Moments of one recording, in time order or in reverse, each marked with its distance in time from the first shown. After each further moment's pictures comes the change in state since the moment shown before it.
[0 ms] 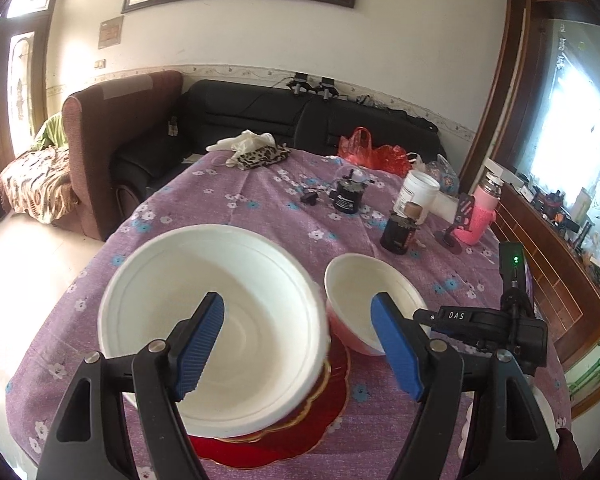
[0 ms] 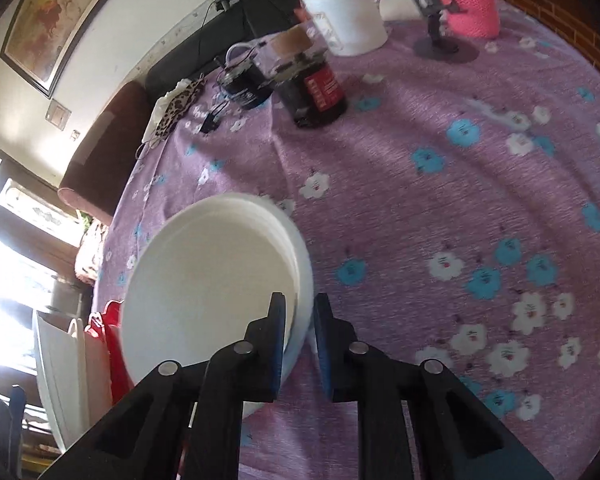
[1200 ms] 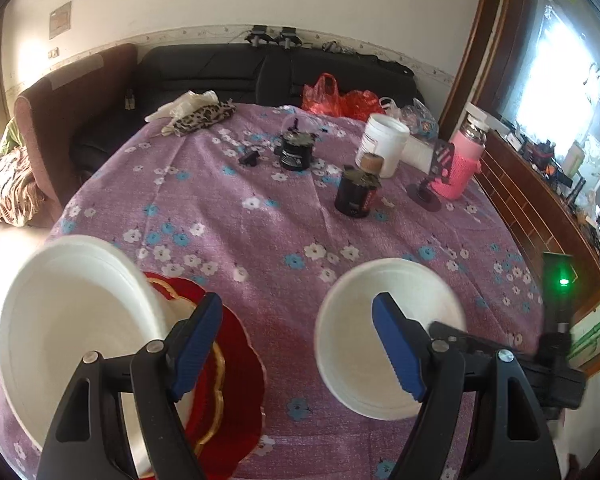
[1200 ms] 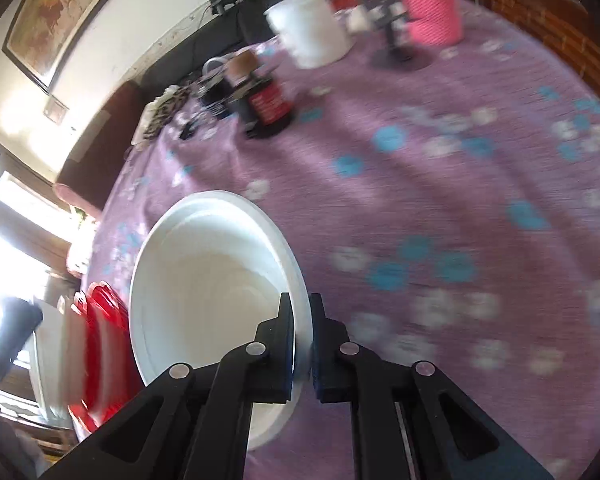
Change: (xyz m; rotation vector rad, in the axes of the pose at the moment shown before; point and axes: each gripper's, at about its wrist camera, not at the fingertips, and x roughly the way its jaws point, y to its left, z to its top) left arm 0.077 -0.079 0.014 0.095 0.200 -0.051; right arm -0.040 -0.057 -0.010 -0.037 0.017 -0.036
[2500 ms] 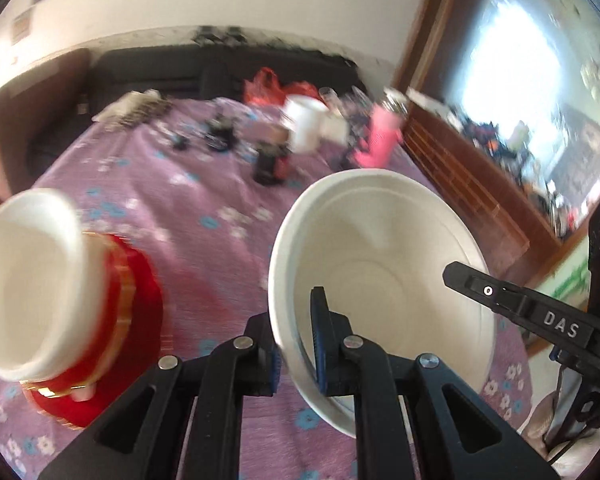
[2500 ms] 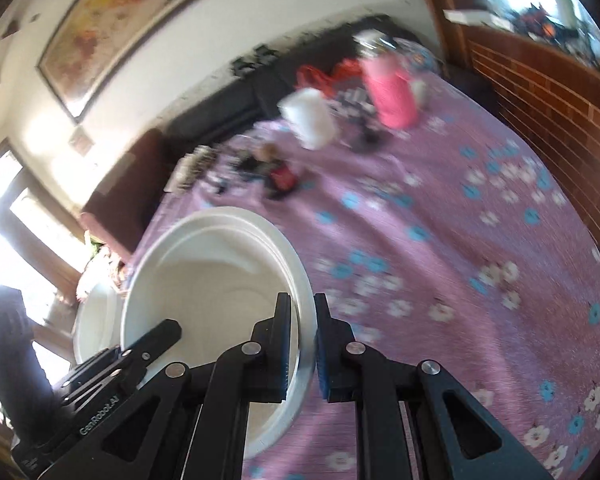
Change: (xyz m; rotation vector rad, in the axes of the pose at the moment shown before) left arm -0.048 -0.043 -0.052 0.039 -0.024 -0.162; right arm -0.132 0.035 -0.044 -0.059 -0.252 0.087
